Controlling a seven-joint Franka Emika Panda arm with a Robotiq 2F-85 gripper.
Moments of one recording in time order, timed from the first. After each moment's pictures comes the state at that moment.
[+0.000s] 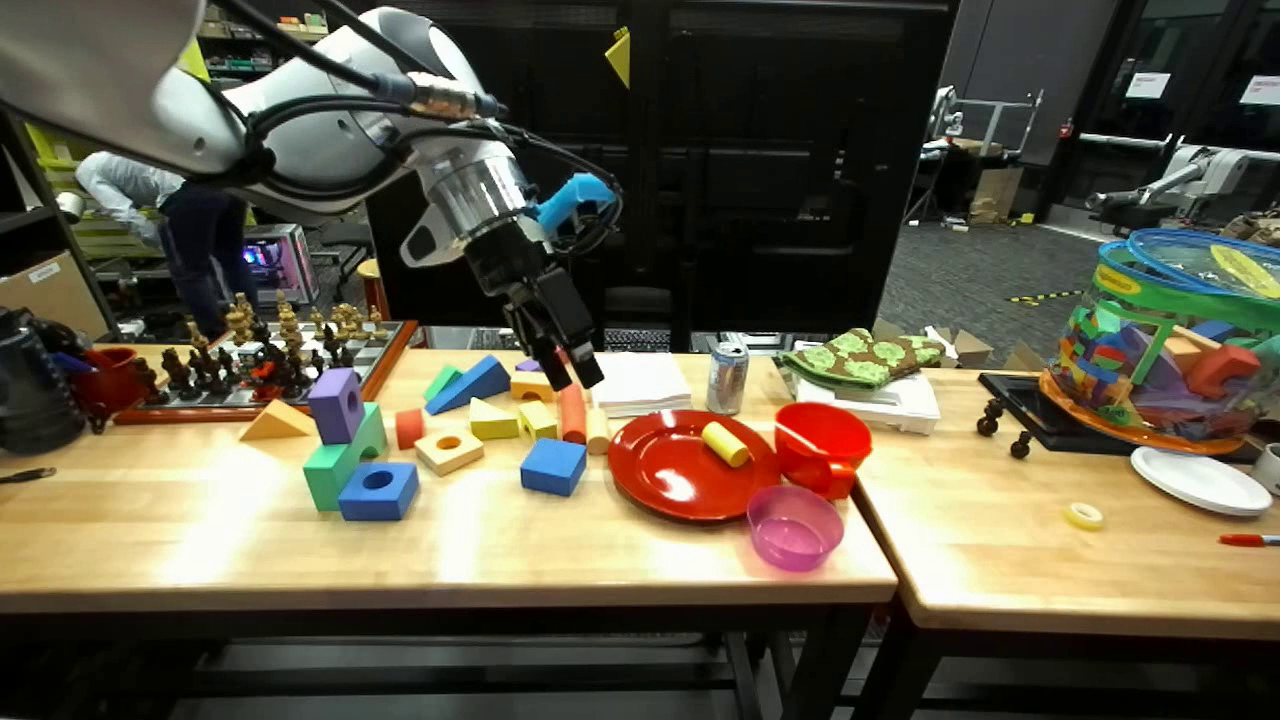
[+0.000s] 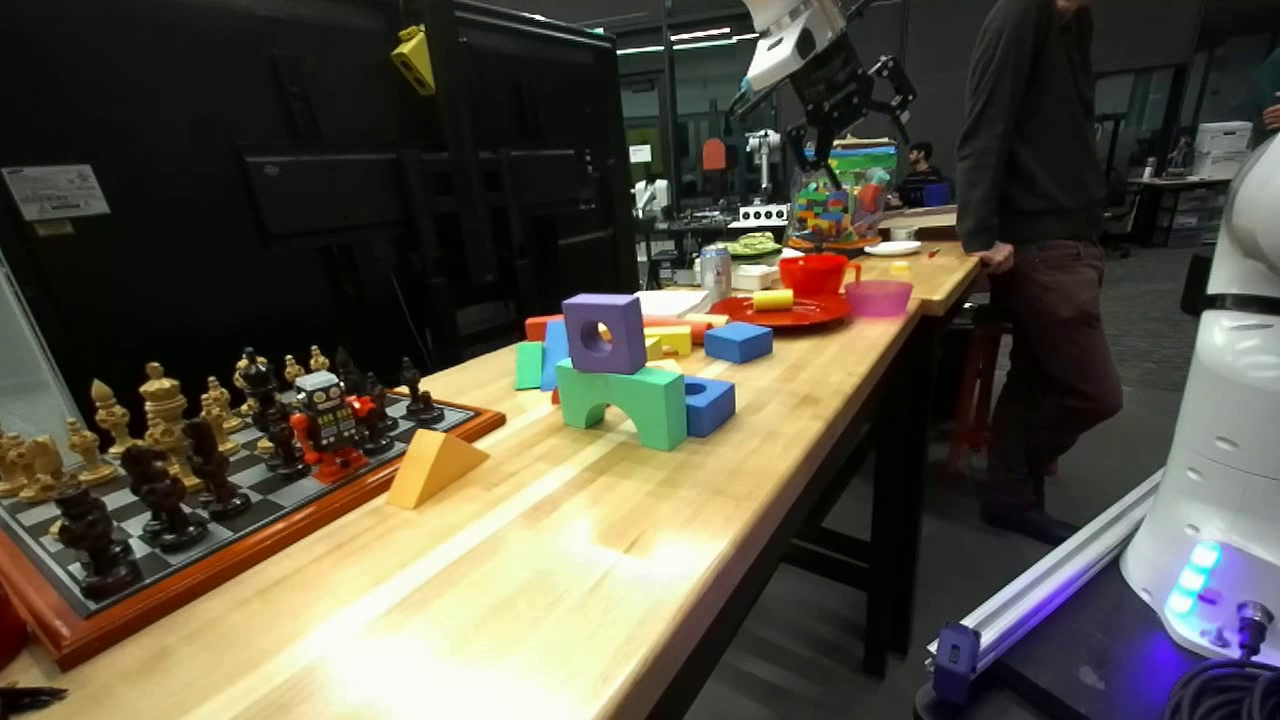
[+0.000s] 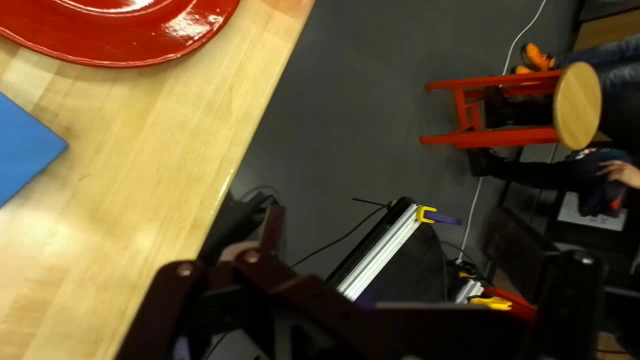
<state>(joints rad) 0.25 -0.38 0.02 -2.24 -0.52 1.58 -2.18</state>
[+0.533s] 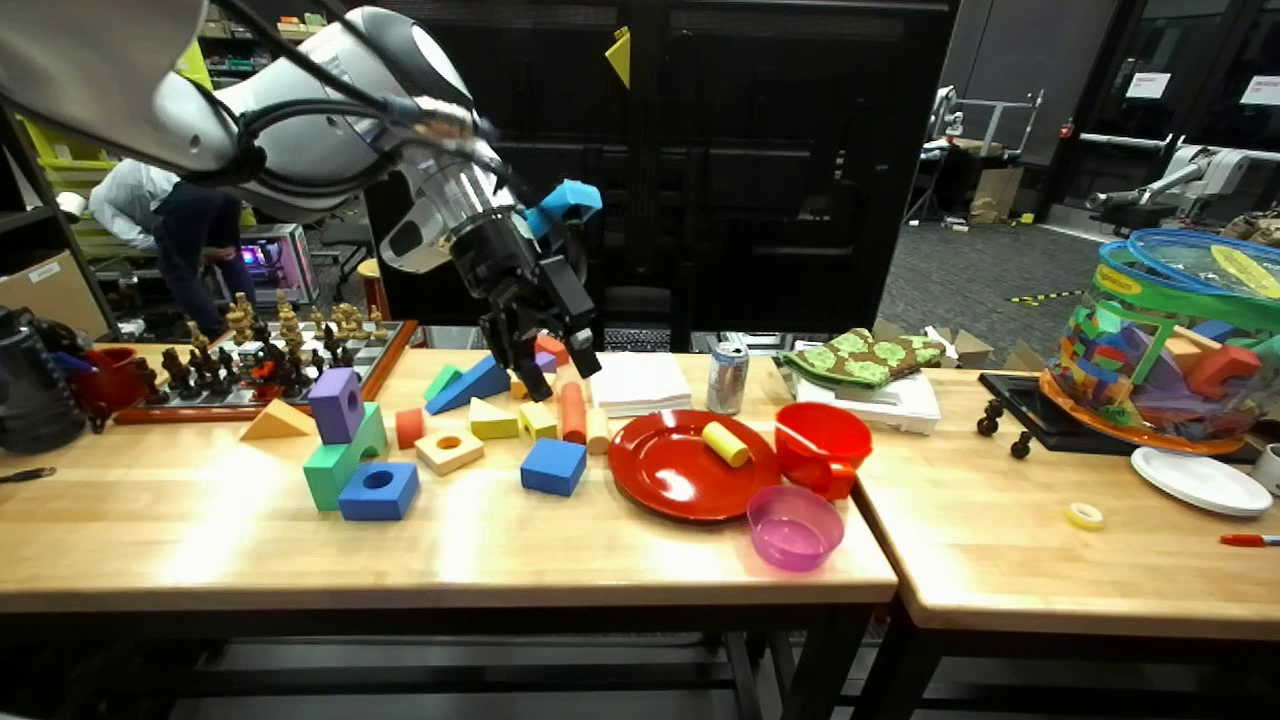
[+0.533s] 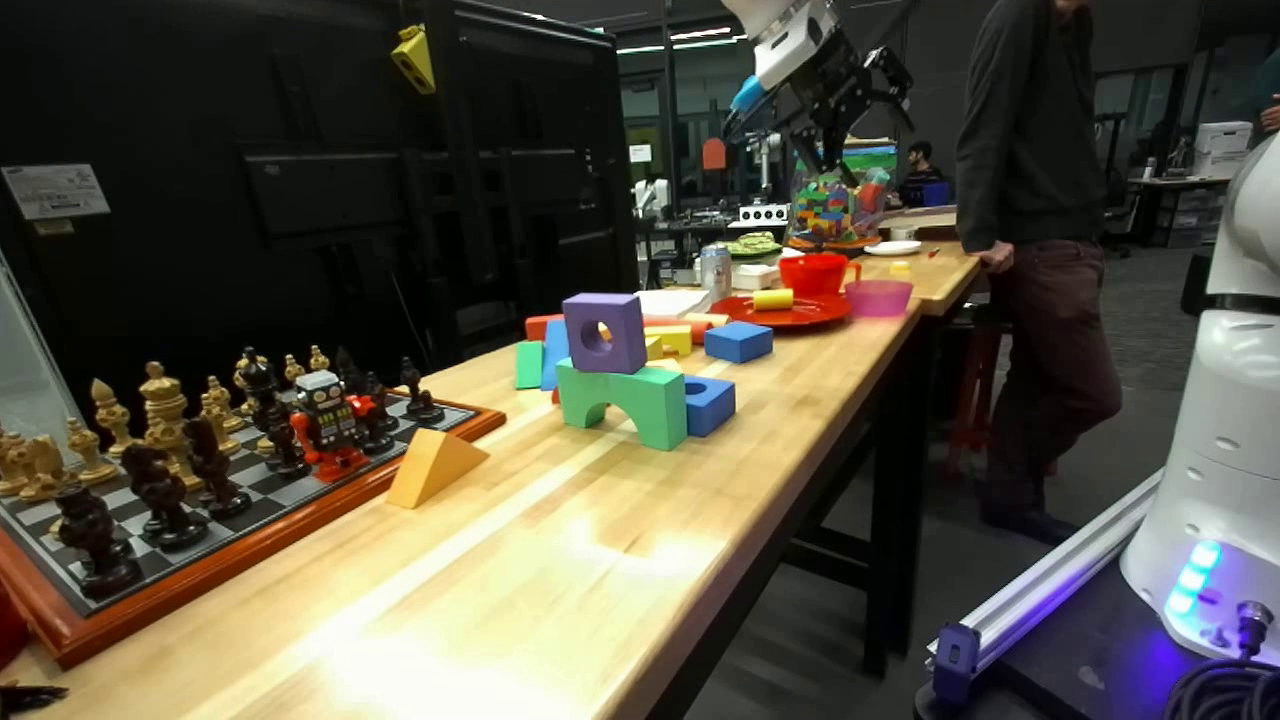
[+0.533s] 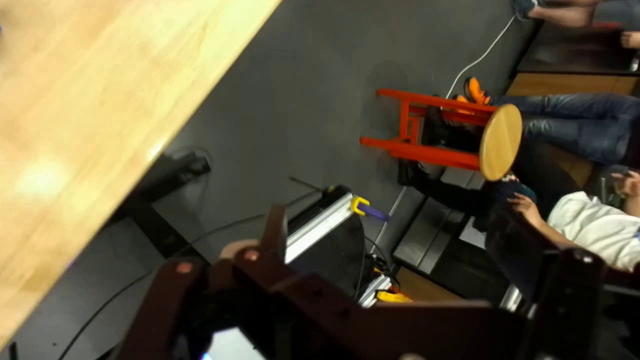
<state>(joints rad) 0.26 -0.34 0.05 -2.20 -0.53 1.46 -2.44</state>
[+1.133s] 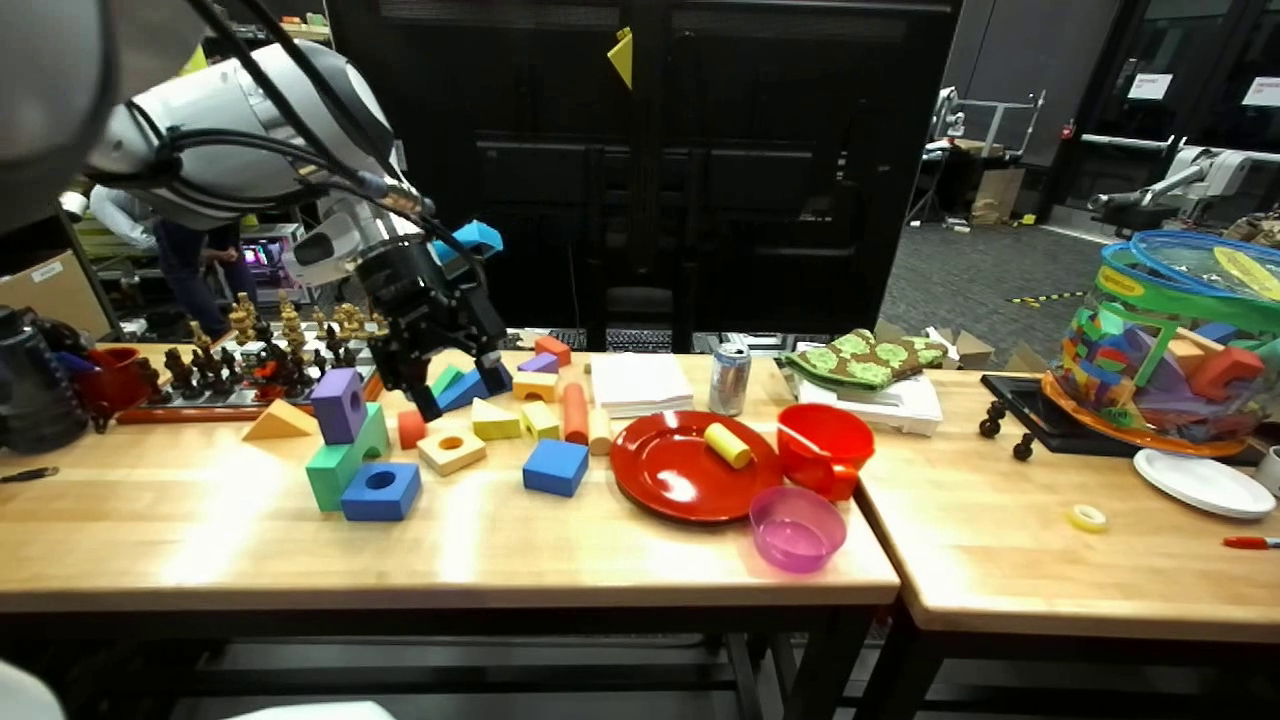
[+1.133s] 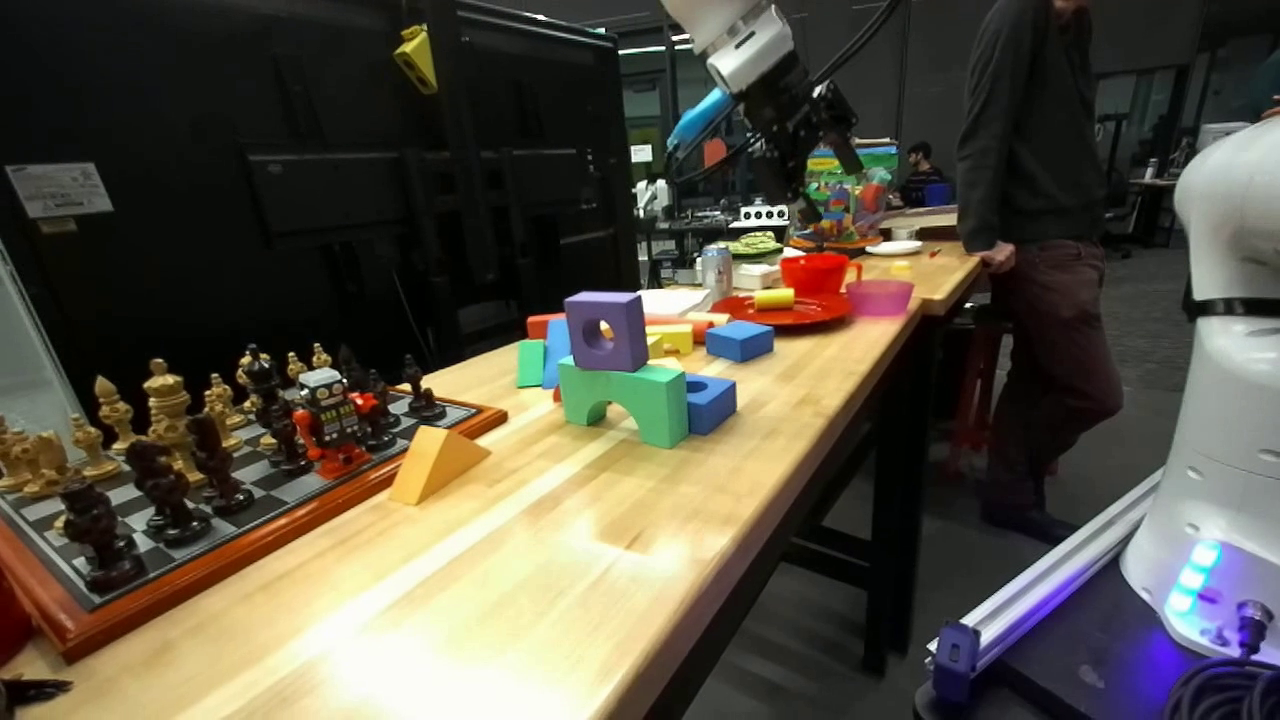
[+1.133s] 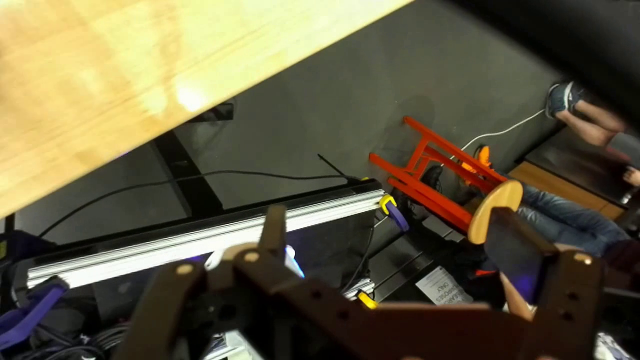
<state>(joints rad) 0.70 -0.29 -0.16 -2.20 -0.43 1.45 -2.59</state>
